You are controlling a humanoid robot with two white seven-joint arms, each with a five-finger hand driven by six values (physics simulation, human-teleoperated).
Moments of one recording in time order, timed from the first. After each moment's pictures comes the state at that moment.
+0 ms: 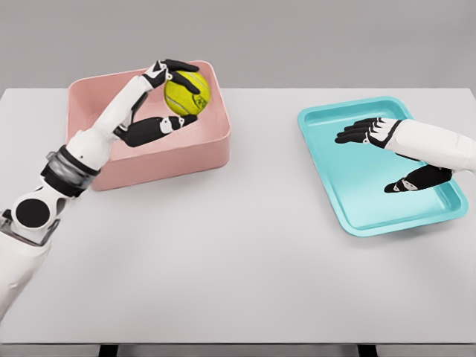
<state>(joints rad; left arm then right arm) -0.36 0.50 -0.40 -1.70 0.13 -0.31 -0.13 -0.33 -0.95 0.28 -1.66 -0.04 -0.61 0.61</state>
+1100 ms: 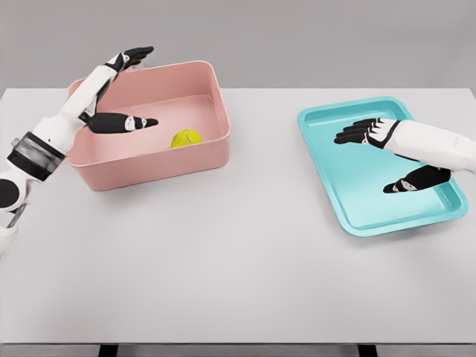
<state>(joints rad) -0.41 0.62 -0.40 -1.56 0.16 -0.34 -0.14 -0.33 -0.95 0.28 -1.66 -0.04 -0.61 0.61</state>
